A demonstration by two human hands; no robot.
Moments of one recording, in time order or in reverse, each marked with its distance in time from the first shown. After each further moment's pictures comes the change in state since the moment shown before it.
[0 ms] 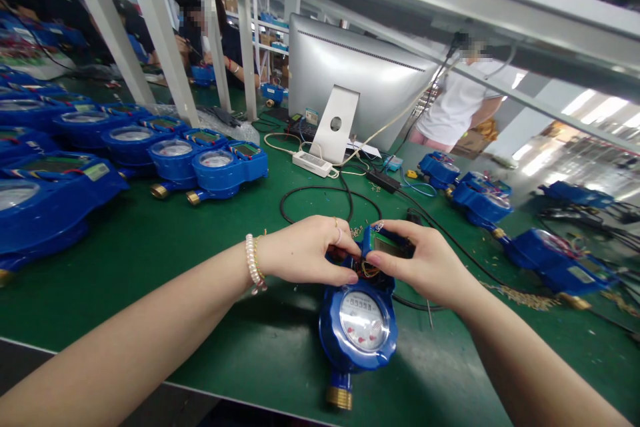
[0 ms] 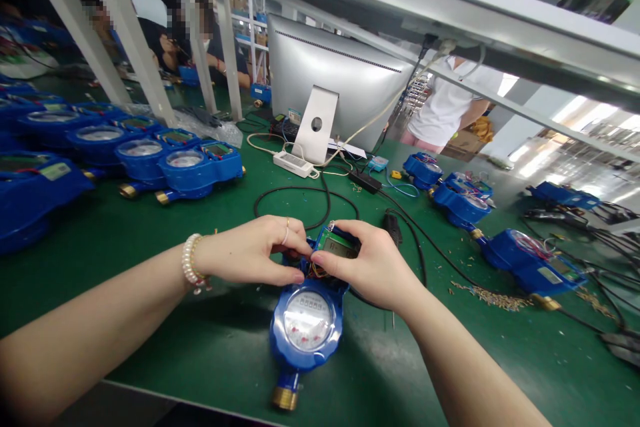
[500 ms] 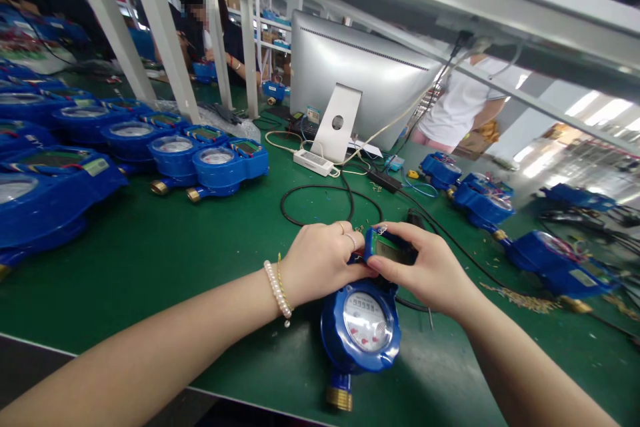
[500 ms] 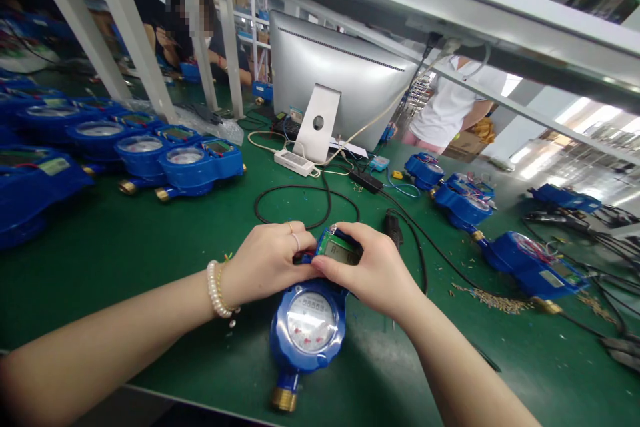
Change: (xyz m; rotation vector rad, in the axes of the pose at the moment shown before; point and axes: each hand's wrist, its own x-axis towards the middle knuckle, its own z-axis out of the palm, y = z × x) left_hand 0.004 0.010 0.042 0.414 0.344 -0.186; right_hand -0.005 0.006 0.006 -0.032 0.092 -0.131
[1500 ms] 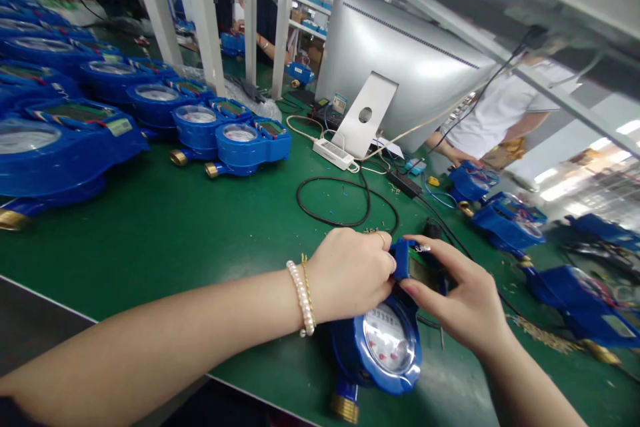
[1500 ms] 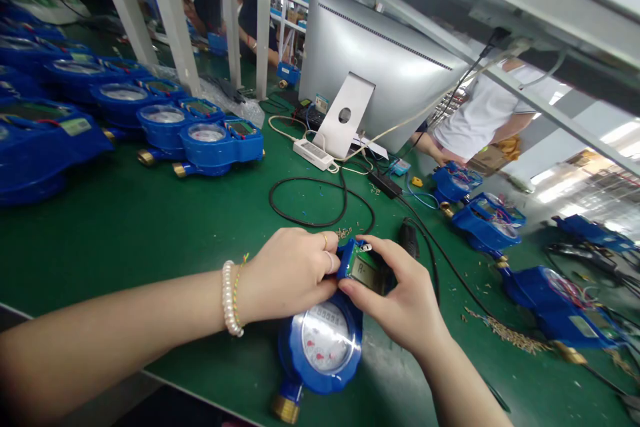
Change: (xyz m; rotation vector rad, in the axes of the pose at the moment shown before) left_hand 0.000 0.012 -0.006 0.059 -0.041 0.063; right_hand -0.009 0.017 0.004 -0.062 0.083 -0.212
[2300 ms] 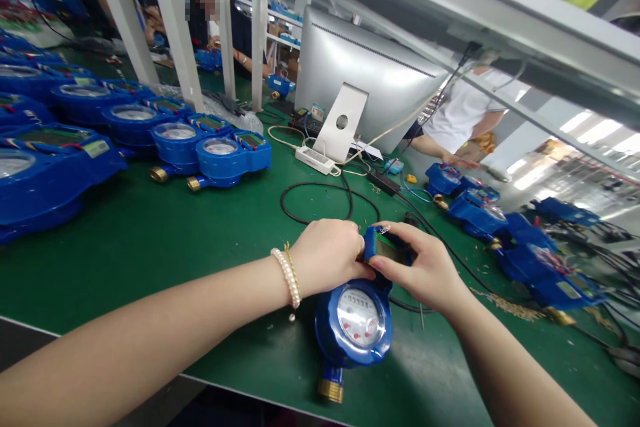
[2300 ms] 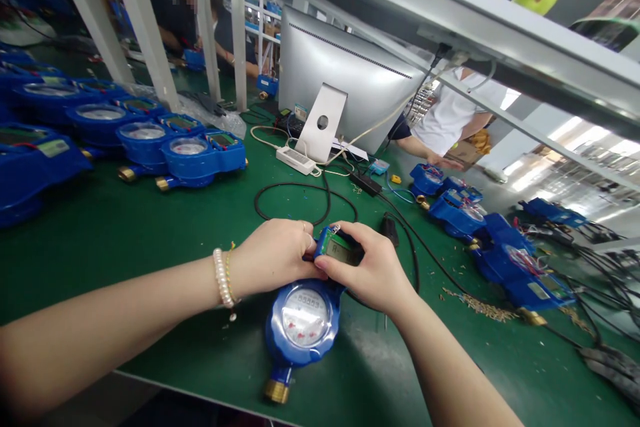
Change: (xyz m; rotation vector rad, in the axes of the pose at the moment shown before) left_hand 0.012 -0.005 -0.007 0.005 -0.164 -0.084; right_hand 0.015 -0.008 -0.001 0.092 -0.069 0.086
